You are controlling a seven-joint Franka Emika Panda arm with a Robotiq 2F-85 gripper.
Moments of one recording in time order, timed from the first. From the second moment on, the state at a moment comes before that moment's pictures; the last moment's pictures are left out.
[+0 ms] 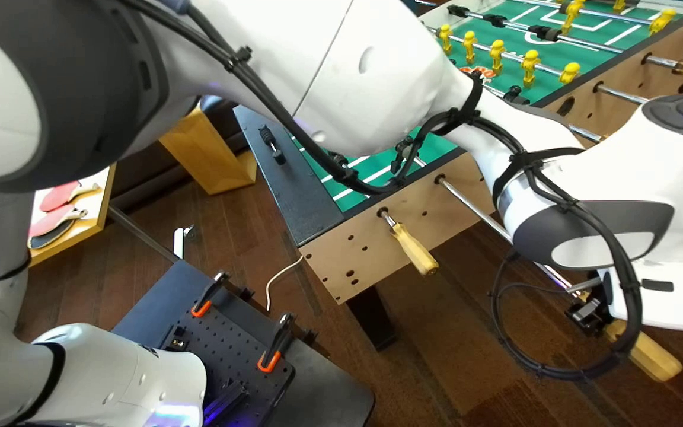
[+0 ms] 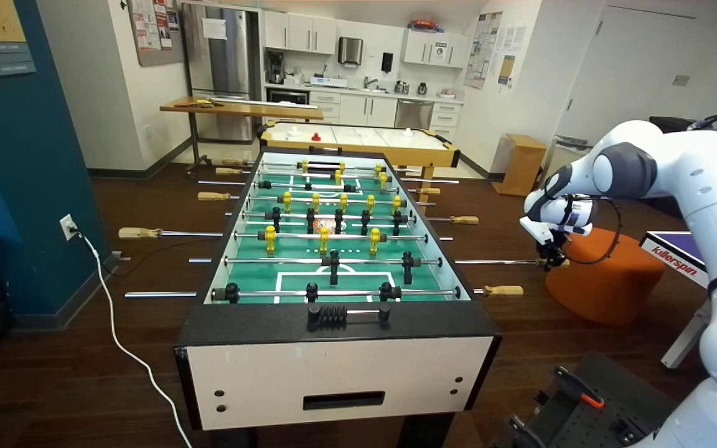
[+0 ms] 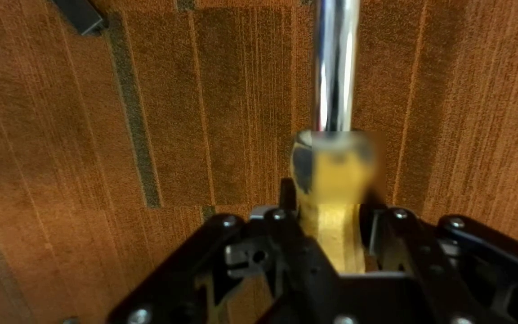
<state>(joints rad) -0.53 0.90 -0.42 -1.58 0.31 2.47 1.11</state>
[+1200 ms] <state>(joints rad) -0.24 0.79 -0.43 -1.81 0.27 2.62 1.24</state>
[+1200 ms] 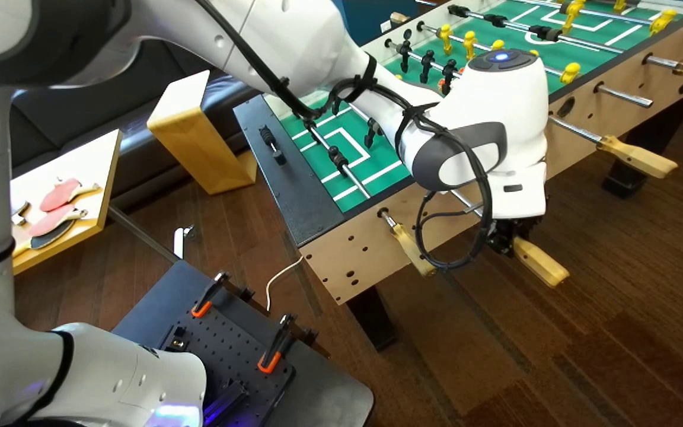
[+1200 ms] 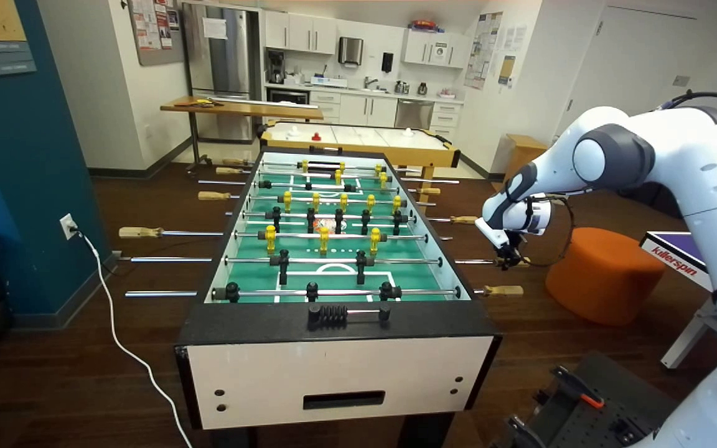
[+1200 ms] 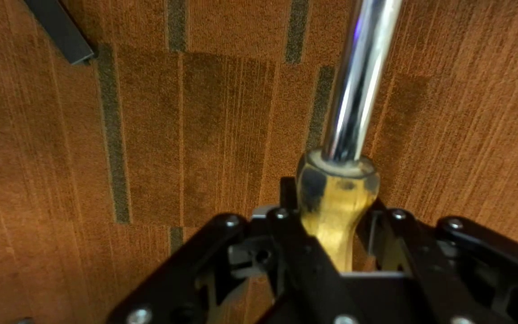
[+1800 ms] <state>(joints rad) -0.18 0.75 -0.37 -1.86 0.28 2.69 1.31</state>
